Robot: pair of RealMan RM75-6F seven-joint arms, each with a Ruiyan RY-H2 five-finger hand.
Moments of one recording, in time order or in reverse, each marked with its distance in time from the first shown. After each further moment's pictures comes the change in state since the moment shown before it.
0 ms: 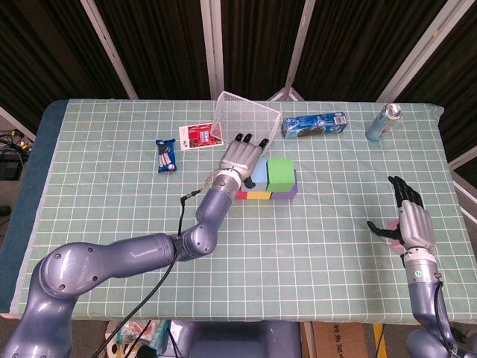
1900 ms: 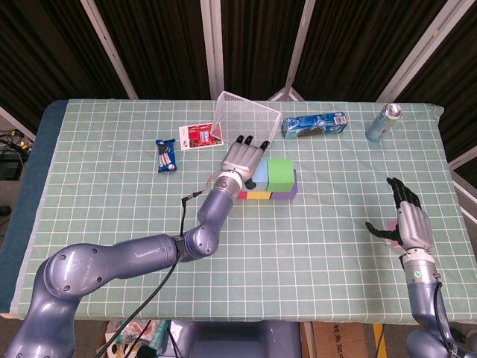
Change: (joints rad) left arm -0.007 -0.019 0.008 0.018 -0.001 -0.005 0.007; right arm 0.000 0.003 -0.002 -0.009 0.005 -0.010 0.010
